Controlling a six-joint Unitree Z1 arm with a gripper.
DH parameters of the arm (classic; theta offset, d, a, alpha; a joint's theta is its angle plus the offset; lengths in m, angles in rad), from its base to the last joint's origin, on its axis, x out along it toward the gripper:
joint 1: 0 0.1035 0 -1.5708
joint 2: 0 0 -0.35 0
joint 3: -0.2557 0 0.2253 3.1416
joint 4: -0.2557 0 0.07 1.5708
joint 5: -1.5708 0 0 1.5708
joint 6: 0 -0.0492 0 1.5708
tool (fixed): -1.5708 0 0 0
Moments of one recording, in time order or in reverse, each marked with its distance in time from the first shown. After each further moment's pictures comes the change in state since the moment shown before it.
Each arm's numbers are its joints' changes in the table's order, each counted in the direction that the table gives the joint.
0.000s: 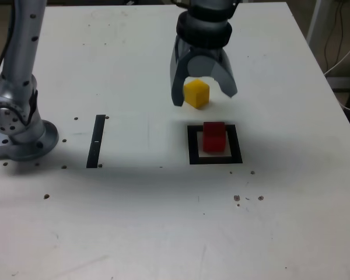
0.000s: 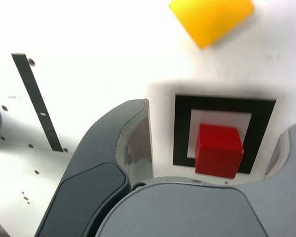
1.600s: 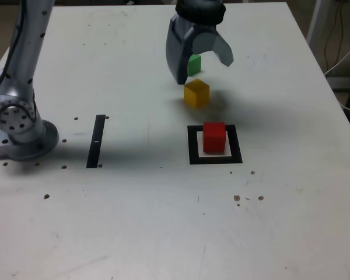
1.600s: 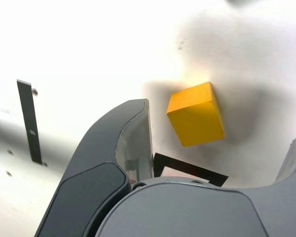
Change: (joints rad) arm 0.226 0.063 -0.082 -0.031 -0.005 0.088
